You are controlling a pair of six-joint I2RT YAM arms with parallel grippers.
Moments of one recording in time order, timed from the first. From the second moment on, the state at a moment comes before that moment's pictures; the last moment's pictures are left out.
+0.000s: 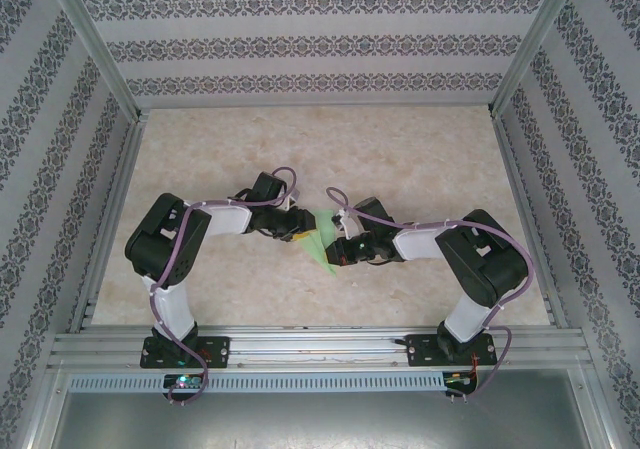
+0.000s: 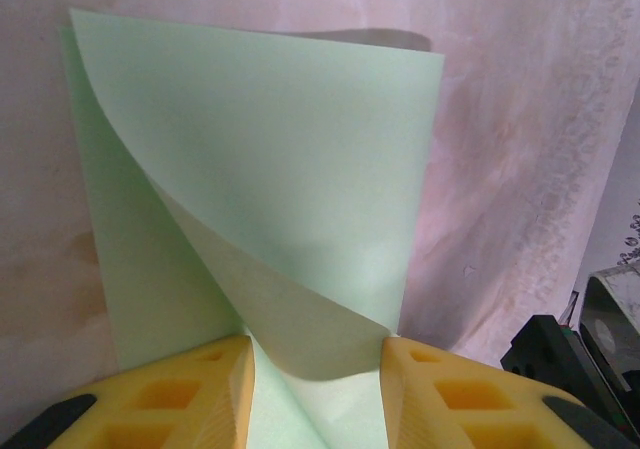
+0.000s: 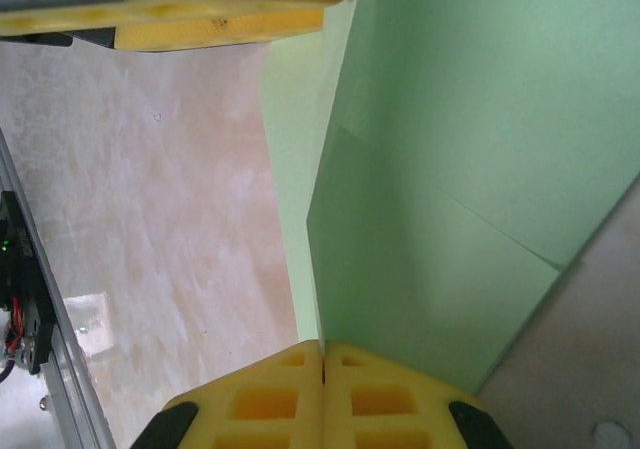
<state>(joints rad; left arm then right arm) -0.45 1.87 0.94 -0.04 0.62 -0.79 0.58 1.70 0.65 0.11 -0.67 0.45</state>
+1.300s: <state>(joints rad) -0.46 1.87 0.97 -0.10 0.60 -0.77 0.55 1.76 0.77 0.11 -0.69 0.53</state>
